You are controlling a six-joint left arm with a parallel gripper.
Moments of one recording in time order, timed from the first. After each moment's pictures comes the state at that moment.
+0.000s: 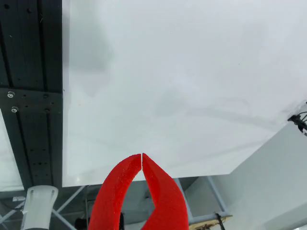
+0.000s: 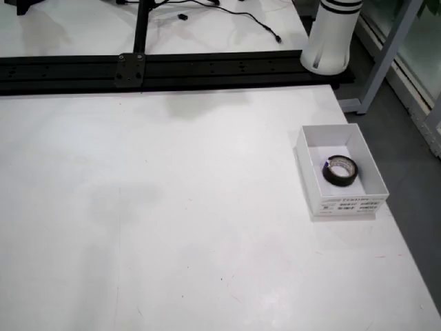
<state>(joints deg) -70.6 0.2 88.9 13.1 72.2 -87.9</state>
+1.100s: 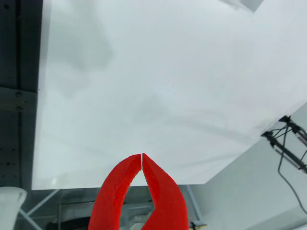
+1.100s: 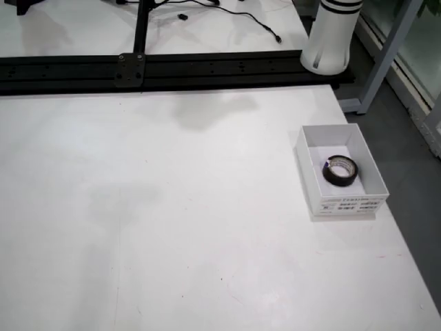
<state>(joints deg) -64.5 0.3 88.9 13.1 72.2 -87.9</state>
